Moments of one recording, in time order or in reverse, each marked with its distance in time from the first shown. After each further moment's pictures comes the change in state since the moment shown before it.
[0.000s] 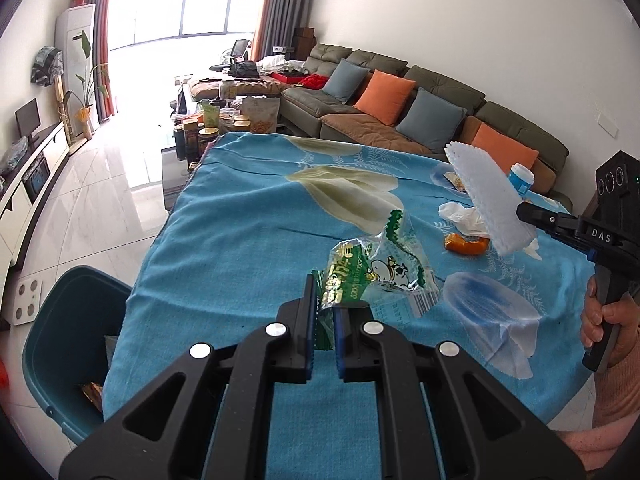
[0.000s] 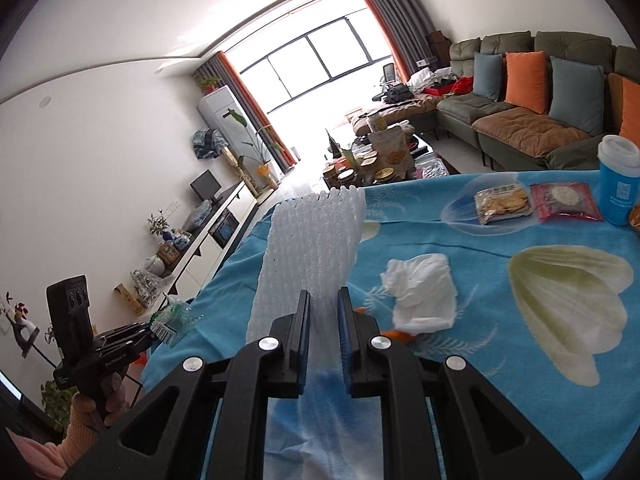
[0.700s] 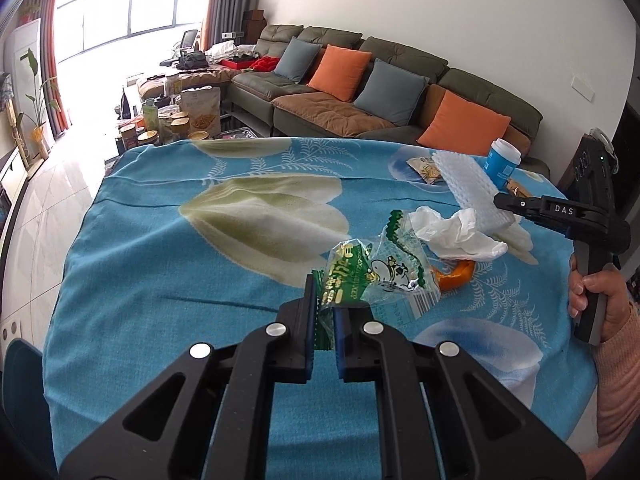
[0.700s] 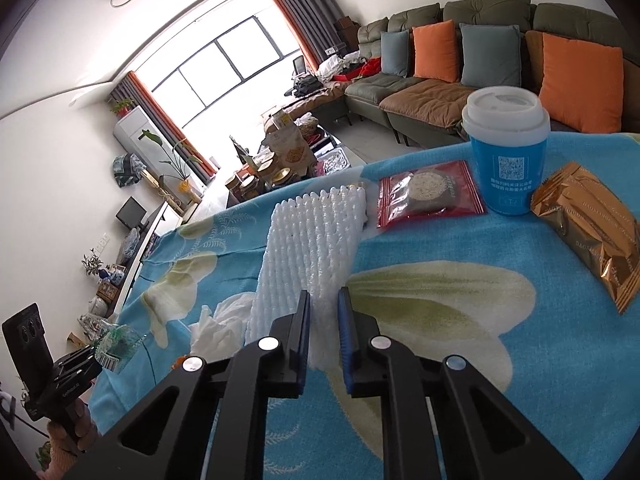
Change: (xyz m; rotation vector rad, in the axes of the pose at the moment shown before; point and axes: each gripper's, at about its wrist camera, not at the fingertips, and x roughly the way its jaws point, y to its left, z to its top) left arm 0.101 -0.065 0.048 0.120 0.081 -0.121; right arm -0.008 -0.122 0.020 0.191 -0.008 -0.257
